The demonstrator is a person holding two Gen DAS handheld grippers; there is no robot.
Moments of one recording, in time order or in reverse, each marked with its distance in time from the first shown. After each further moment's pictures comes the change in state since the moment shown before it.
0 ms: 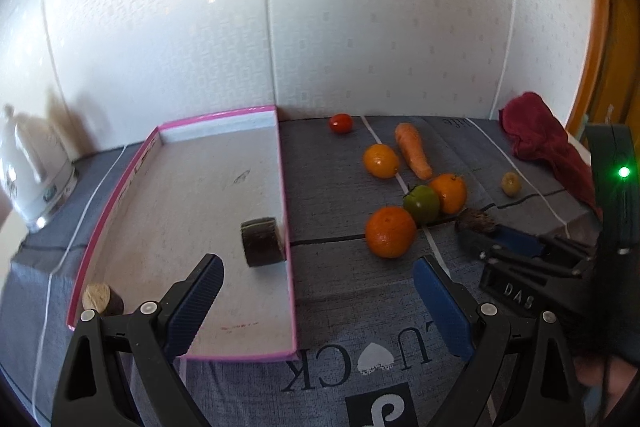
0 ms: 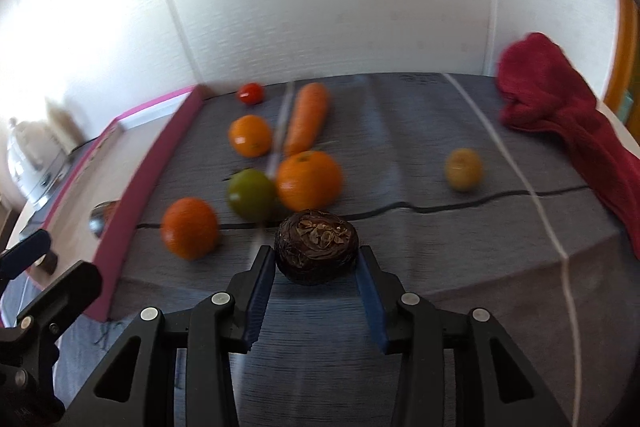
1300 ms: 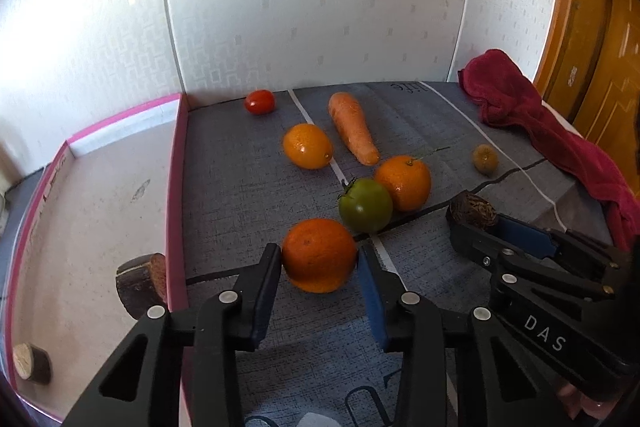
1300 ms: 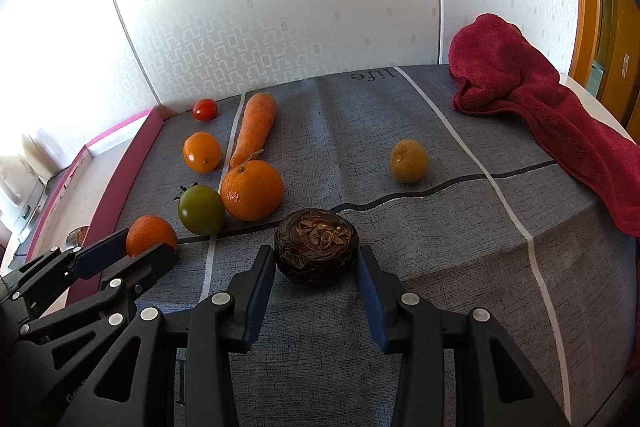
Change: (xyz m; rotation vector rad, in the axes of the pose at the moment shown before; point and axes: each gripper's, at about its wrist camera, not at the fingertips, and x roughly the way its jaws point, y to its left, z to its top) left arm 0.063 -0.035 0.017 0.090 0.094 -0.171; right arm 0.000 -0.019 0.002 0.105 -0.017 -0.073
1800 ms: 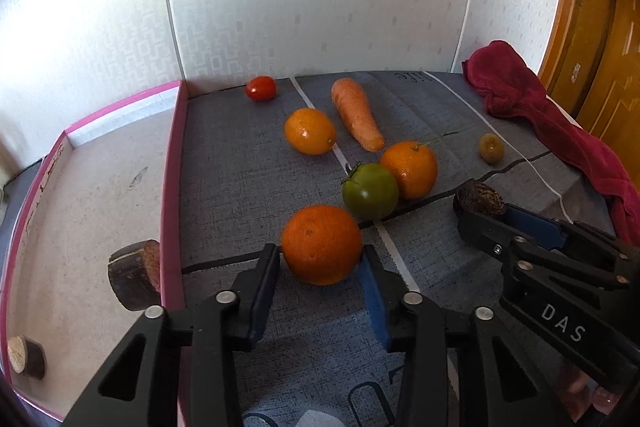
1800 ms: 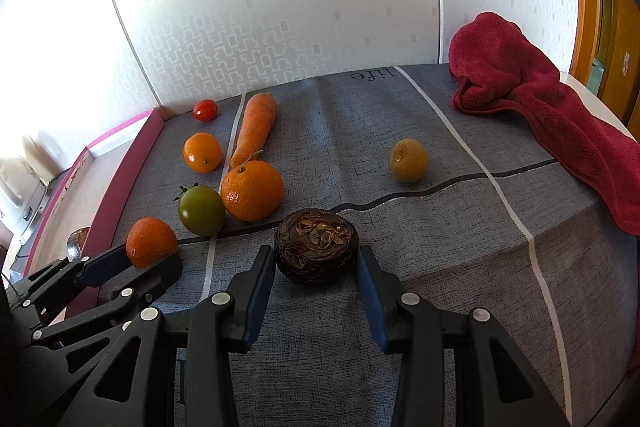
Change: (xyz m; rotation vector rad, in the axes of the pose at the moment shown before) left arm 0.005 -0.001 -0.005 0.005 0.021 0.011; right arm -0.001 0.000 0.000 0.008 0.000 0.005
